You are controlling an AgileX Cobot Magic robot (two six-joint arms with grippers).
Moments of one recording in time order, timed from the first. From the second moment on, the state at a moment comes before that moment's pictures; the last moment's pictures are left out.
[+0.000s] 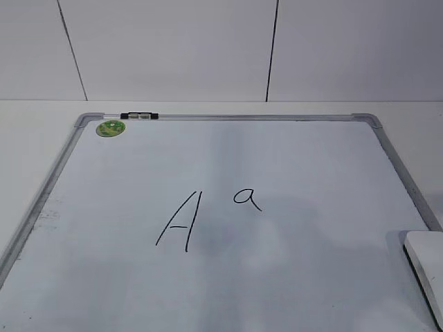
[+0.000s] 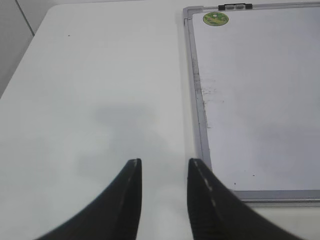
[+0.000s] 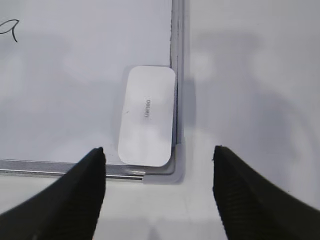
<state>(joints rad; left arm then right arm) -0.01 0.01 -0.51 -0.01 1.11 0.00 0.01 0.33 -0.59 0.02 1.11 -0.08</state>
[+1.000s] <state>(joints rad) -0.01 0.01 -0.51 -0.01 1.11 0.00 0.05 0.66 -0.60 0.15 1.11 0.01</state>
